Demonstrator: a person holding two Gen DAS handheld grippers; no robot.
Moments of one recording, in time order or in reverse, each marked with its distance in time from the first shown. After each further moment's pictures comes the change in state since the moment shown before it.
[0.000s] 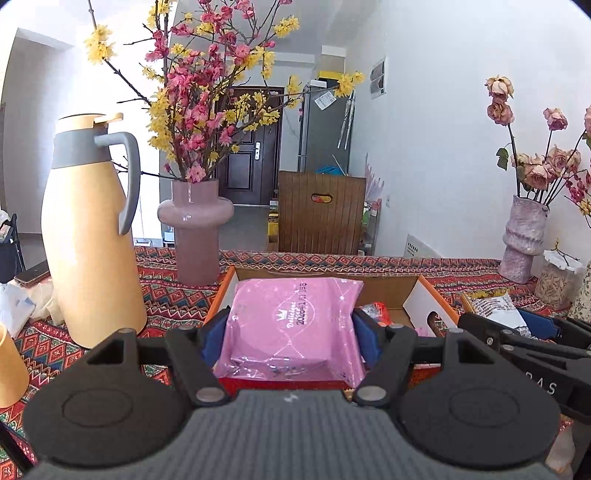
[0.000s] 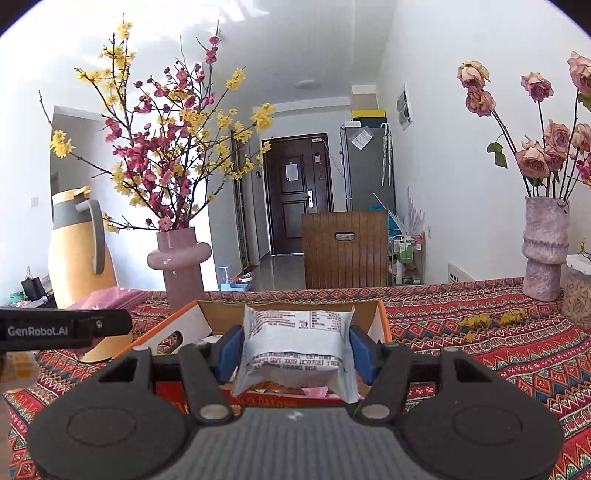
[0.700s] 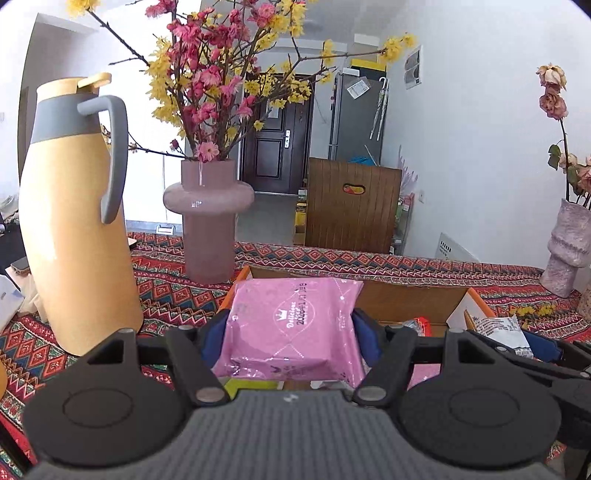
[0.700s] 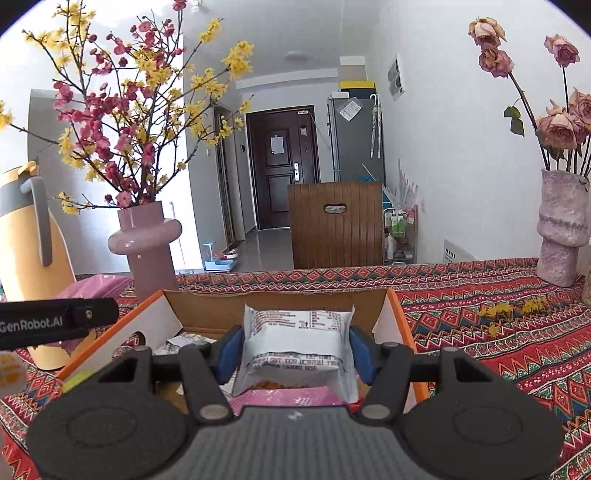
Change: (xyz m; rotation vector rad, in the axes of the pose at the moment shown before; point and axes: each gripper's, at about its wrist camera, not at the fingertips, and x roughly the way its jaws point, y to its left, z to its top) left arm 0.085 0.004 0.005 -0.053 0.048 0.089; right arm 0.100 -0.006 0.000 0.027 0.101 -0.050
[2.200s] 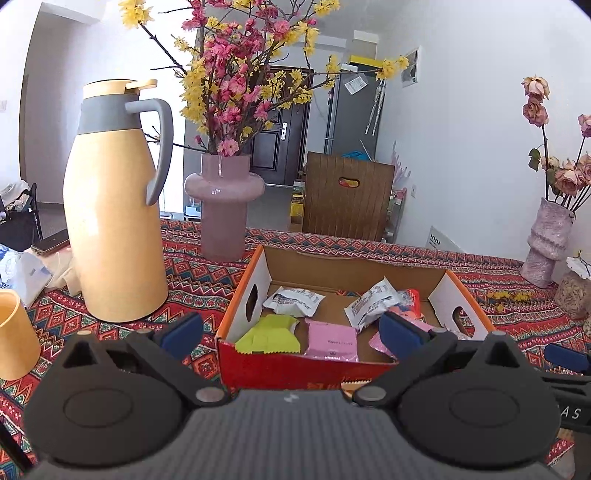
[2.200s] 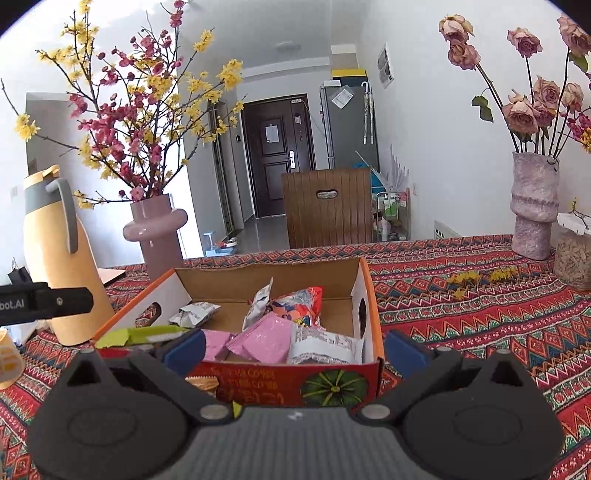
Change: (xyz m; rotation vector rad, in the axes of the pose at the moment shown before) left arm -0.076 0.023 -0.014 -0.018 0.032 -0.025; right arm -0.083 -0.015 -0.019 0.032 0.048 0.003
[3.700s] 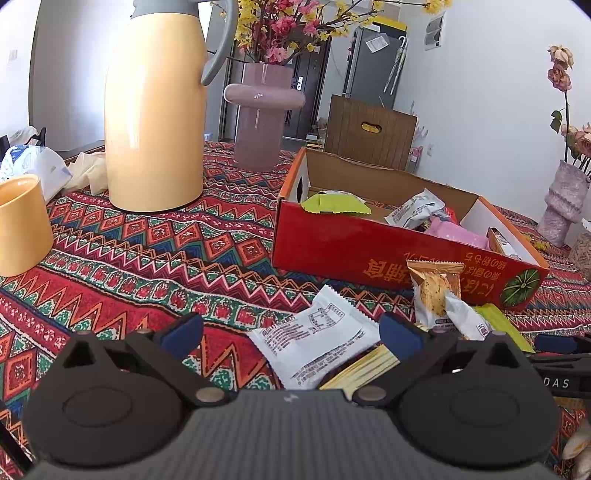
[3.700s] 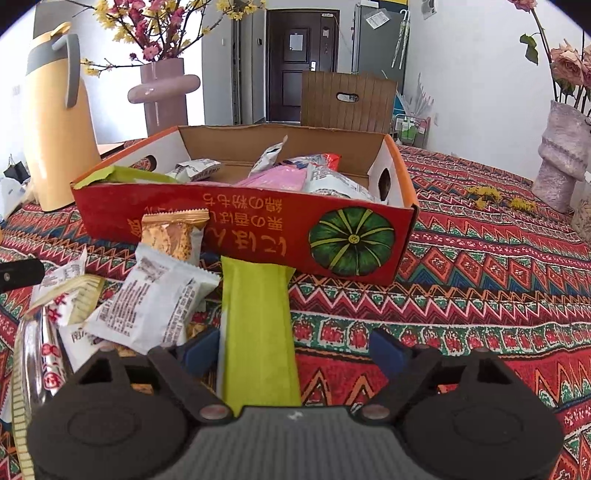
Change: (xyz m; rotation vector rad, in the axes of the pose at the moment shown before) left arm 0.008 0.050 -0.083 -0.065 0.151 0.012; right arm 0.036 0.014 -0.068 -0.152 0.319 -0.017
